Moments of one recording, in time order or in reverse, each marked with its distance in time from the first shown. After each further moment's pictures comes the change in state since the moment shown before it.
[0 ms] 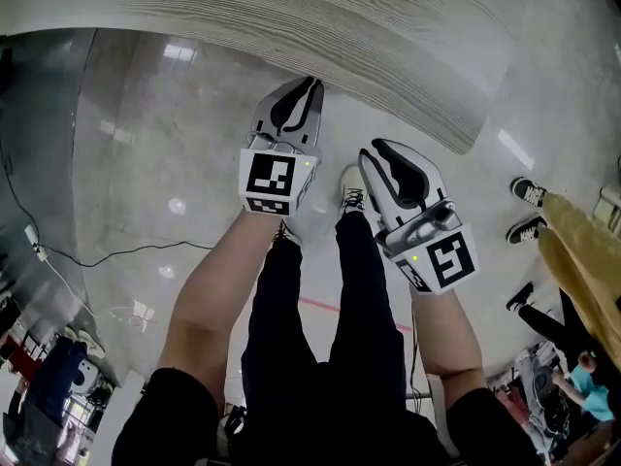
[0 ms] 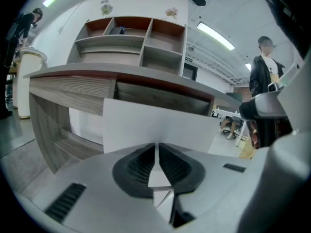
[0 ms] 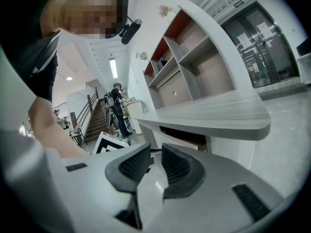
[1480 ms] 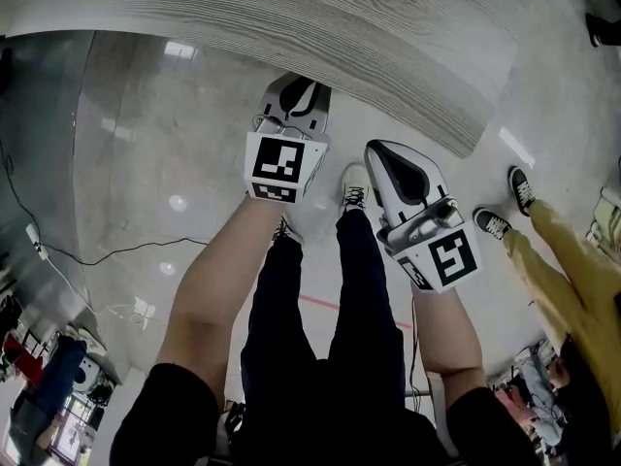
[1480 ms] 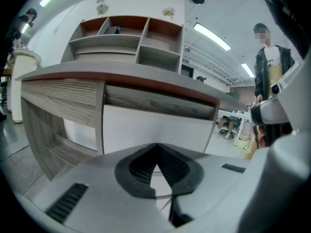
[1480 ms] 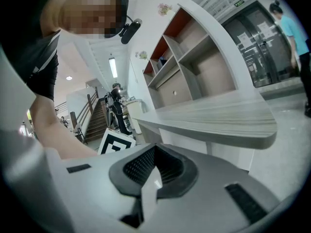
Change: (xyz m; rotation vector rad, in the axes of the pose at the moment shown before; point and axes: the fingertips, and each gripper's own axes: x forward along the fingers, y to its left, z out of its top) left arm 0.023 -0.007 0.020 0.027 -0.024 -0.043; right arm 0.002 -0.006 0.002 0.001 0.007 -0.003
